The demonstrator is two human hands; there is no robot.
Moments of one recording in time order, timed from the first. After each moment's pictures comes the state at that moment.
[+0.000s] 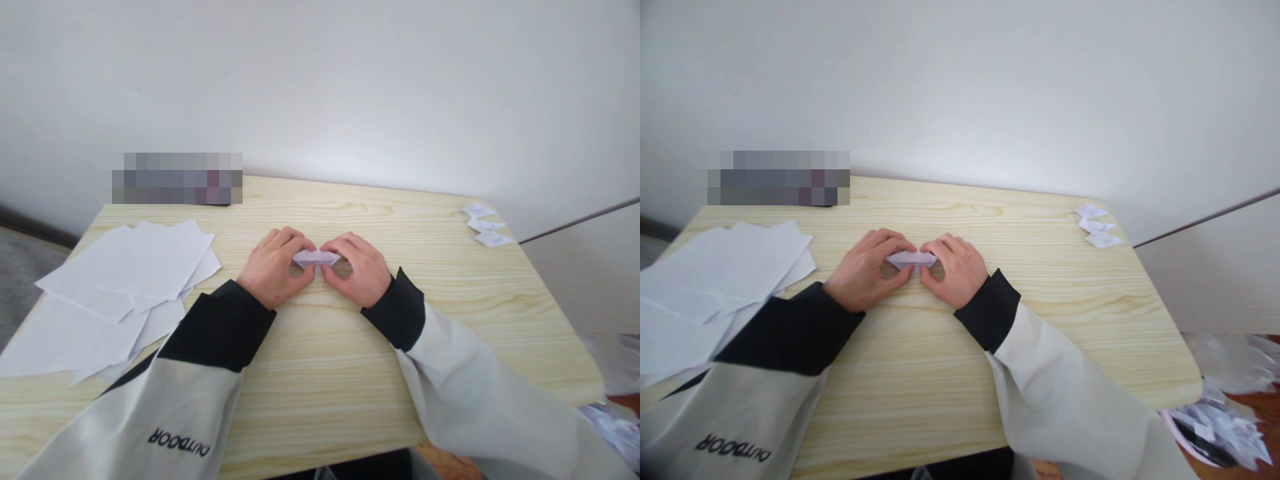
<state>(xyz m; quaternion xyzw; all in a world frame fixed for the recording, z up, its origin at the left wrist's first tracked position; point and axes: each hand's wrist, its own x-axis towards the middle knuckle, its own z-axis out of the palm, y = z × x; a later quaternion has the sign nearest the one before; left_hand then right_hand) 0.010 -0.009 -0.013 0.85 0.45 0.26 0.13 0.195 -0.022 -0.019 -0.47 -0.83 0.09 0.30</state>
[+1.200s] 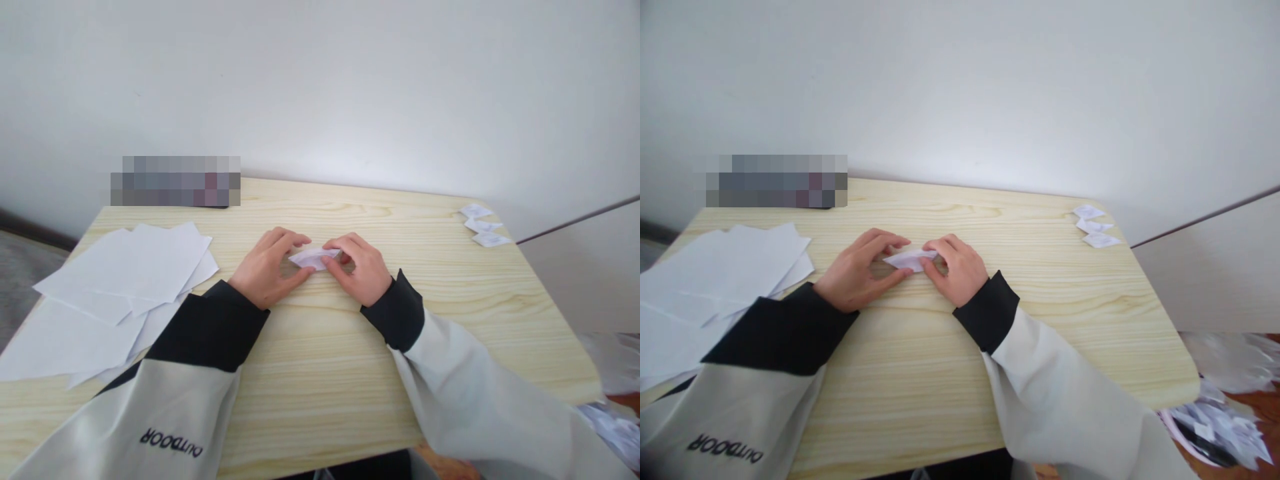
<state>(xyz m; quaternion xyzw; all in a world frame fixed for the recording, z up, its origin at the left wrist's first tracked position) 0.001 -0.007 -0.012 0.83 0.44 0.29 0.18 0.199 -0.020 -0.020 -0.46 -0.79 0.14 0.37</state>
